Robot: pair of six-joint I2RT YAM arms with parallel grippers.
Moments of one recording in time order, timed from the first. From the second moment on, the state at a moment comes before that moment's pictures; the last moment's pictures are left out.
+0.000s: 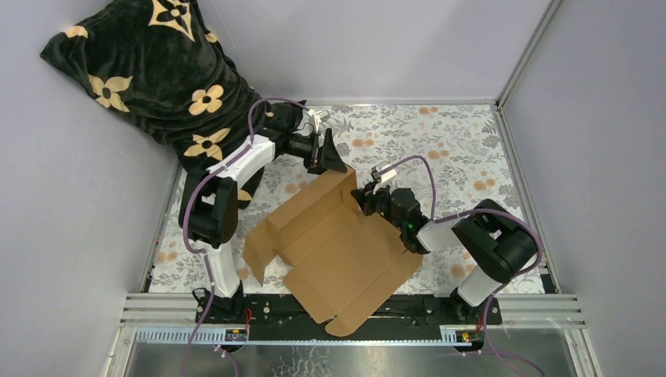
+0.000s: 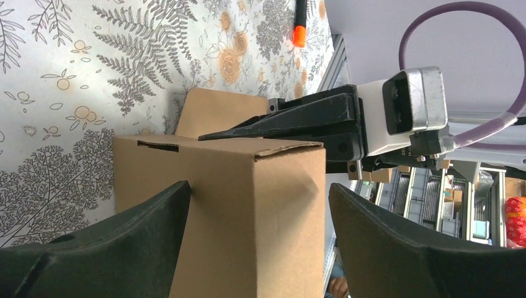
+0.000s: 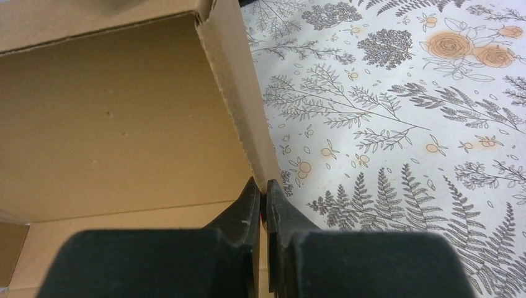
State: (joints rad) left arm -0.30 1.89 1.47 -0.46 1.08 -0.36; right arm 0.69 1.62 0.46 0.99 -0.03 0.21
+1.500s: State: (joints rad) left arm -0.32 1.98 1.48 -0.49 1.13 -0.31; right arm 0.69 1.72 0.51 1.09 -0.06 0.17
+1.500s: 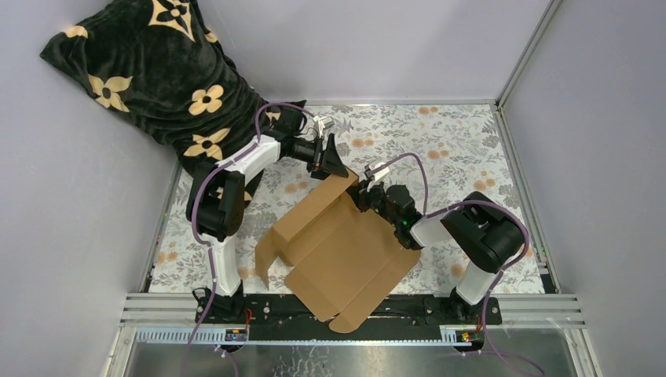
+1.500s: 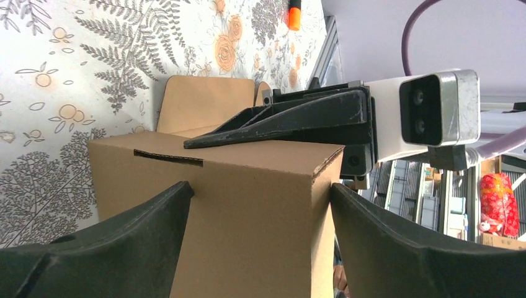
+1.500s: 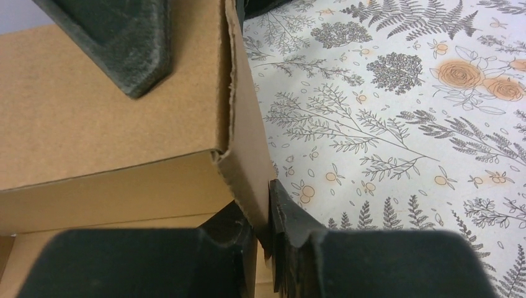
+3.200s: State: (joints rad) left arm -0.26 1.98 1.49 -0.42 1.14 -0.28; right arm 0.78 1.82 0.68 0.96 0.24 0.08
